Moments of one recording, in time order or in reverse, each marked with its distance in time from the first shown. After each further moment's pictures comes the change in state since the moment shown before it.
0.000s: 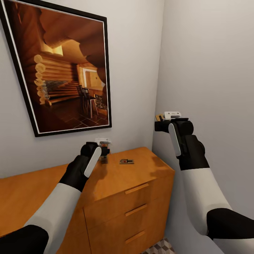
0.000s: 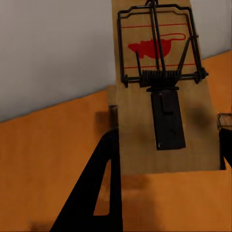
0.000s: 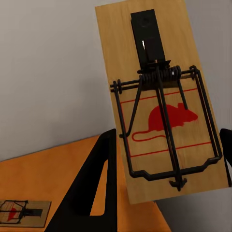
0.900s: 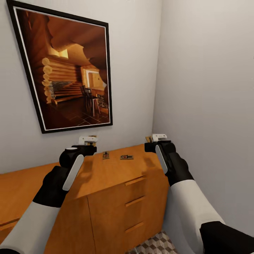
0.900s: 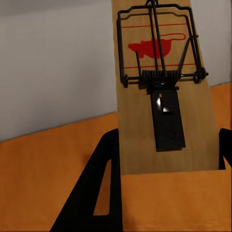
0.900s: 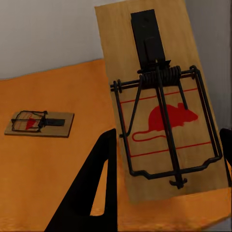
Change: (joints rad) left arm 0.151 0.164 -0.004 -0.328 0.005 -0.037 -0.044; right arm 0.118 0.067 0.001 0.255 0.009 -0.187 -0.004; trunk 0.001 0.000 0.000
